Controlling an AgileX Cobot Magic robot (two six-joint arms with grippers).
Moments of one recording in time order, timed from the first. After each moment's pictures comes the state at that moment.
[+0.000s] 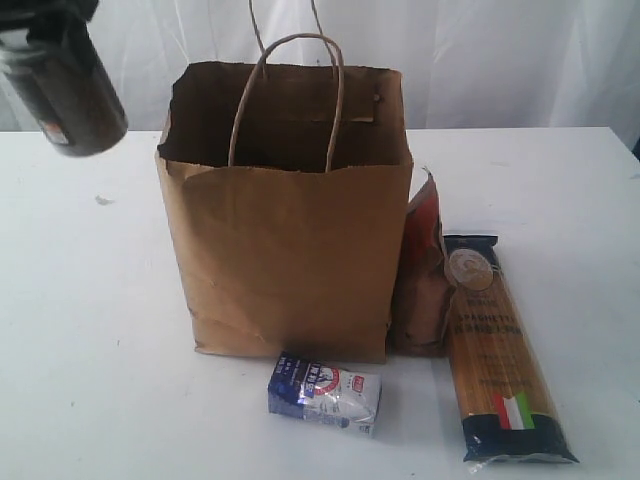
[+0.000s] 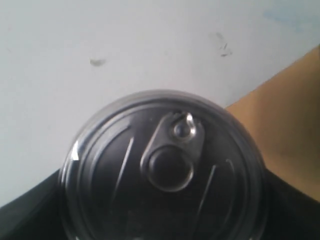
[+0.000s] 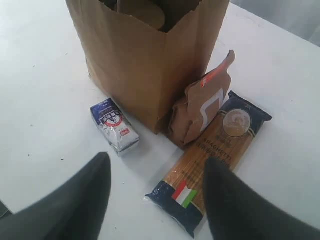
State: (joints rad) left arm -0.30 1.54 -1.74 0.04 1.26 -0.04; right arm 0.64 0.61 -1.03 0.00 1.12 -0.05
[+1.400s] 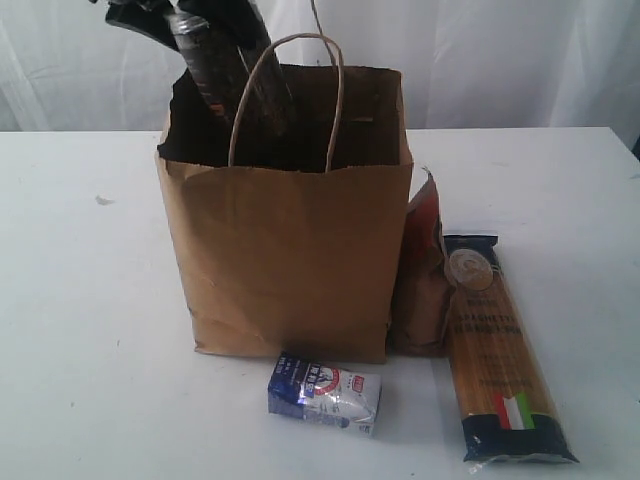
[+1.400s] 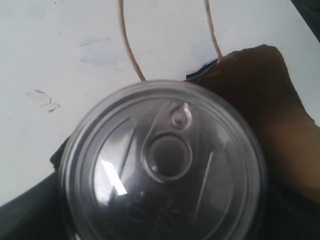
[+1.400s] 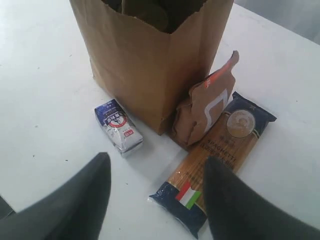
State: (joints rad) left arm -0.37 1.80 -2.06 -0.45 1.32 0.19; right arm 0.64 0.61 -1.03 0.02 1.12 -0.05
